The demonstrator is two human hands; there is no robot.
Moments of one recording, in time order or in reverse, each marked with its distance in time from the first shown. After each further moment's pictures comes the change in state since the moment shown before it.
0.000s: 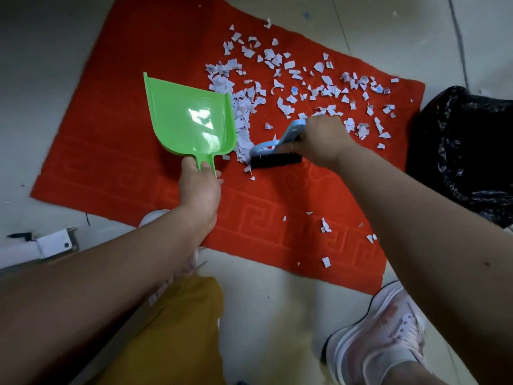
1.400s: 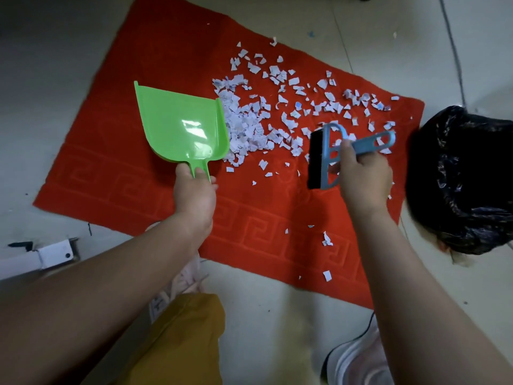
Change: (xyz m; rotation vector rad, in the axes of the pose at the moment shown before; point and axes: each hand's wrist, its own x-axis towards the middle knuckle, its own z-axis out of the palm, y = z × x) left_hand 0.008 0.012 -0.011 -0.035 0.054 0.006; right_hand -0.063 -0.011 -0.004 0.758 0.467 0.735
